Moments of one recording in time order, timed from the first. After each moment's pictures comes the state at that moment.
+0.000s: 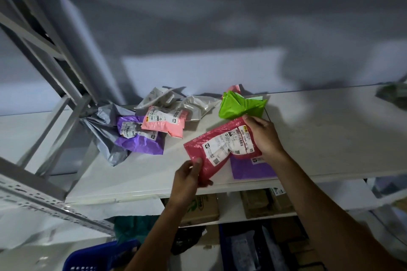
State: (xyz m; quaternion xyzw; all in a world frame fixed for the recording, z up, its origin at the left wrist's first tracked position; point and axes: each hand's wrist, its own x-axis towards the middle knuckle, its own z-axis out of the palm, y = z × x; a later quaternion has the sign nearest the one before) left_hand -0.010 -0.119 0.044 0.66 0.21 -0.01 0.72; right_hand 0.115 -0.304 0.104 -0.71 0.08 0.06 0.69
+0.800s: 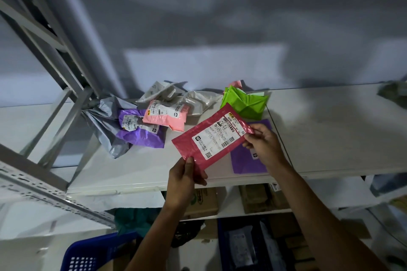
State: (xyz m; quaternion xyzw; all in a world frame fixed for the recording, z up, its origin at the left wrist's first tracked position) left_hand -0.034 -0.119 0.056 0.69 0.18 0.06 0.69; right_hand 0.094 -0.316 0.063 -0.74 0.02 0.05 0.67
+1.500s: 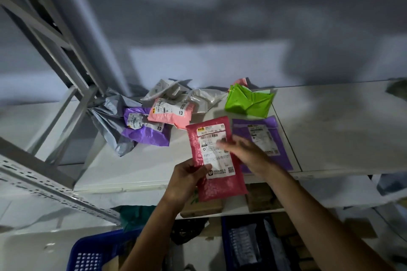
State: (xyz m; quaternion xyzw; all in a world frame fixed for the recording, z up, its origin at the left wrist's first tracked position) left_hand -0.033 -0.100 0.060 0.61 0.19 -0.09 0.76; right_hand 0.069 -0.273 0.076 -0.72 -0.10 0.28 0.63
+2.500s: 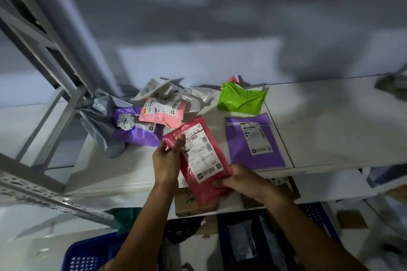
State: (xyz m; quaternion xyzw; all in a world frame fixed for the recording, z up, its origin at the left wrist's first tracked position) left_hand 0.010 -0.090 0.068 0.56 0.30 0.10 0.76; right_hand 0.025 -0.287 0.049 -0.72 -0.08 0.38 0.57
